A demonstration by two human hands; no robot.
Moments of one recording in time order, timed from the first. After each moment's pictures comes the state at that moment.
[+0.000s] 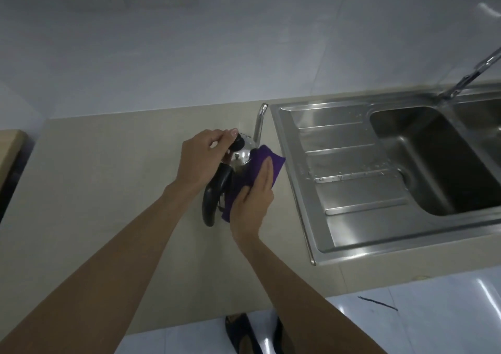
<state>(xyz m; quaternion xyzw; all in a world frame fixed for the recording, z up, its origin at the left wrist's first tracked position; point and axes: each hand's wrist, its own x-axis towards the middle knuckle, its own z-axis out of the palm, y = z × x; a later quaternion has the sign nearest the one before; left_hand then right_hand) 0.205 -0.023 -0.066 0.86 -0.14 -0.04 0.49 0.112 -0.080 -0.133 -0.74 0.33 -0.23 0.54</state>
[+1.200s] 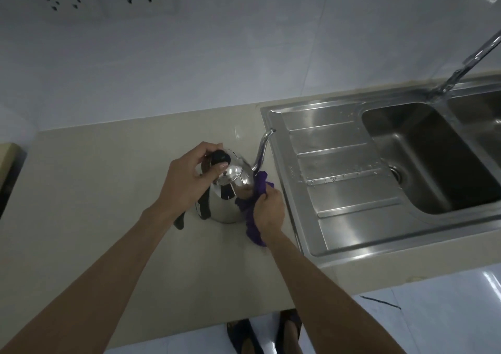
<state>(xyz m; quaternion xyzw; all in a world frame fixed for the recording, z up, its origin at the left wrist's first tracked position) 0.183 -0.014 -0.063 0.85 -0.21 -0.09 0.47 0.102 -0.155 -0.167 -0.74 0.42 -0.08 0.51</state>
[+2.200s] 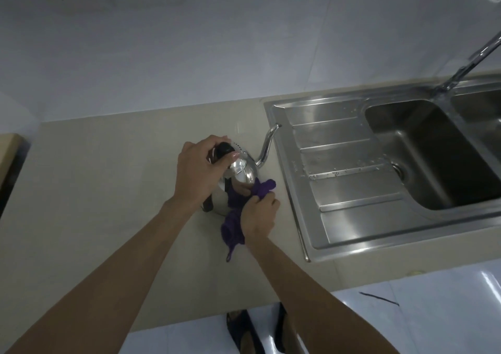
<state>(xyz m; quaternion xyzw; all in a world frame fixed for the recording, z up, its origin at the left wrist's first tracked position) 0.173 -0.031 -0.063 0.87 -0.17 -0.02 0.46 0.096 -0.110 -0.171 -0.72 0.47 -0.08 0.51</state>
